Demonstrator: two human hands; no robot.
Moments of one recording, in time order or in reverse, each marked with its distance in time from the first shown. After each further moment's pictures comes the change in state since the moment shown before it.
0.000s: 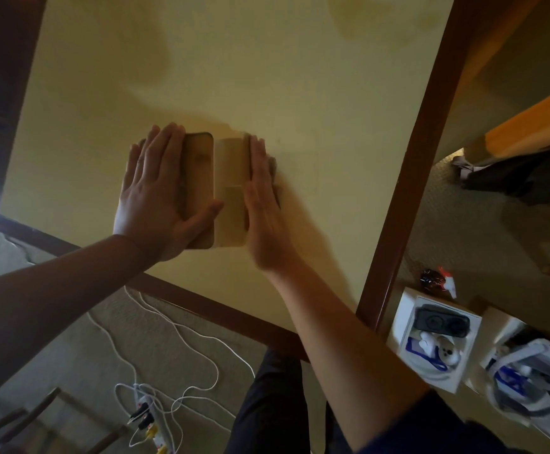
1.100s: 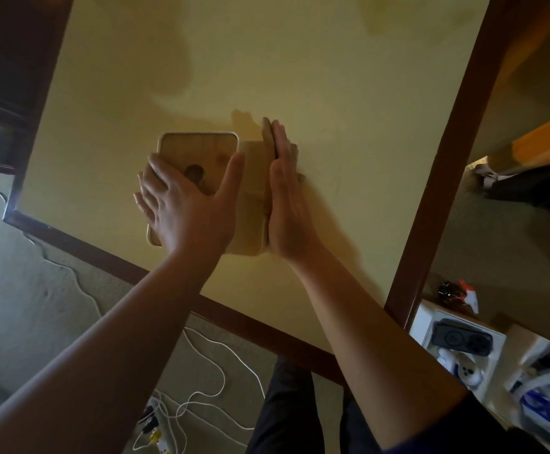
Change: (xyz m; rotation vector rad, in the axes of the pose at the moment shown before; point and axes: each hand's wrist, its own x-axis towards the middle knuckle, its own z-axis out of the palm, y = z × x) left_hand 0.008 0.060 0.021 -0.236 0.184 -0.795; right_hand 0.021 -0.007 -0.009 0.030 -0.026 -0.005
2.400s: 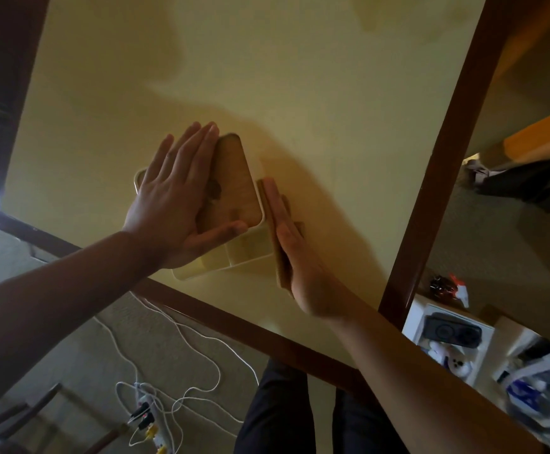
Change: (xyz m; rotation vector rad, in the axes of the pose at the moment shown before) left_hand 0.044 -0.030 -0.029 0.331 -0.262 1.026; right_hand -0.062 -0.004 -0.034 0.050 -0.315 0.078
